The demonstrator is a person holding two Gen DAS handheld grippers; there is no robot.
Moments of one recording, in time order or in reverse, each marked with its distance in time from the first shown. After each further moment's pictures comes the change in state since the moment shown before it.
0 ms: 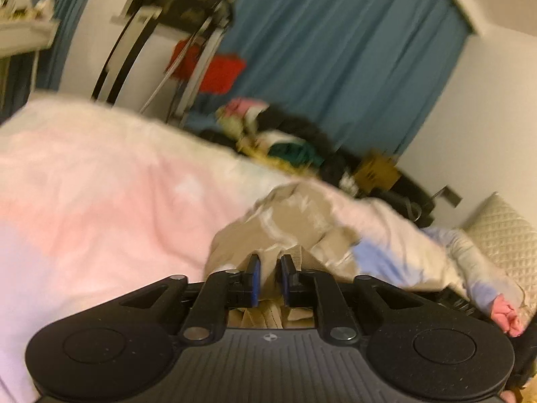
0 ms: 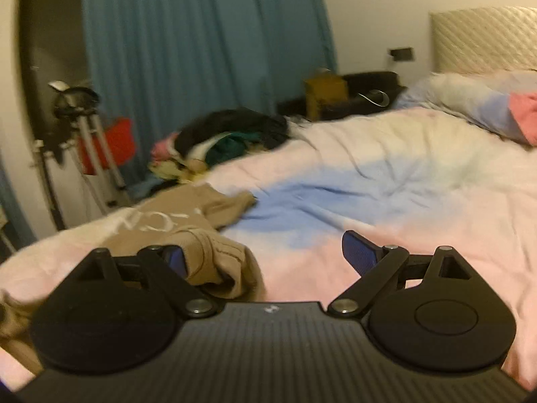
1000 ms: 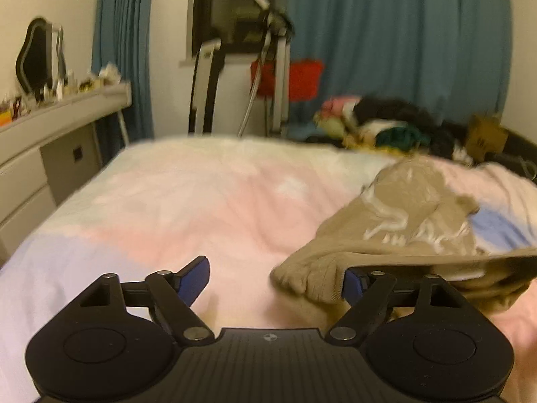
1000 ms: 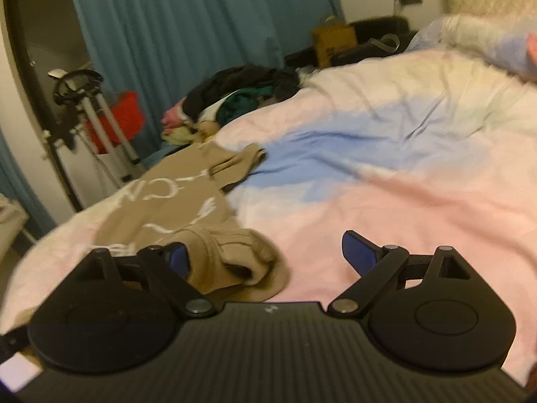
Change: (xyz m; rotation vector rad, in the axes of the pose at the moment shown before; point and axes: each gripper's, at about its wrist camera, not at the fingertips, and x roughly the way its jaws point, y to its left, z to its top) left arm 0.019 -0.035 -0.033 0.200 0.006 0.478; right arm 0.029 -0.016 -0.011 0.077 0.144 0.022
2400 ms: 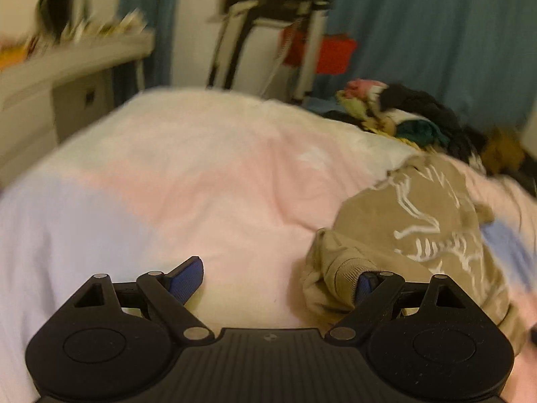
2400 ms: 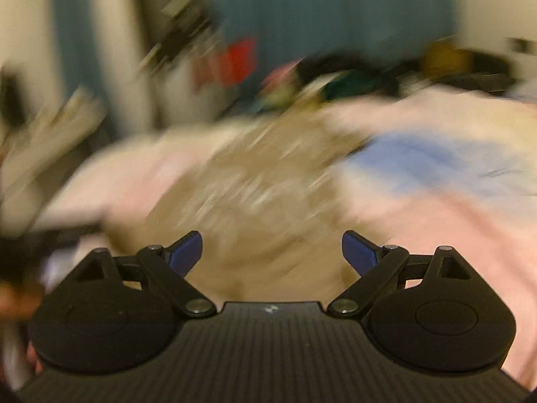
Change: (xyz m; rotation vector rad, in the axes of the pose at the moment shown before) left arm 0.014 0.019 0.000 -0.075 0.028 0.010; right arm -0.036 0.052 -0.033 -0.432 0.223 0.343
